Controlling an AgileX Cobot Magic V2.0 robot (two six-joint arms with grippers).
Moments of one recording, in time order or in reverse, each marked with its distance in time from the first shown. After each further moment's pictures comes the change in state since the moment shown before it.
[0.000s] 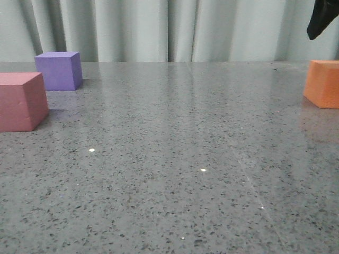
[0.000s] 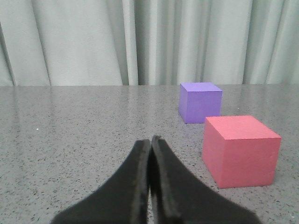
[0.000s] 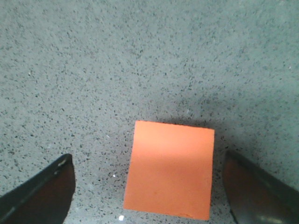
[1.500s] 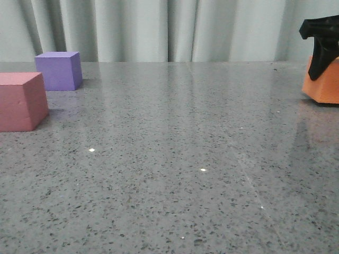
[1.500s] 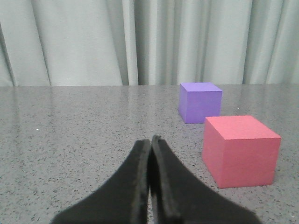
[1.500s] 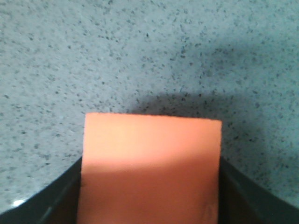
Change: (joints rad) left arm 0.000 0.000 0.000 0.000 0.000 0.001; right arm -0.037 0.167 -0.045 0.032 0.039 0.002
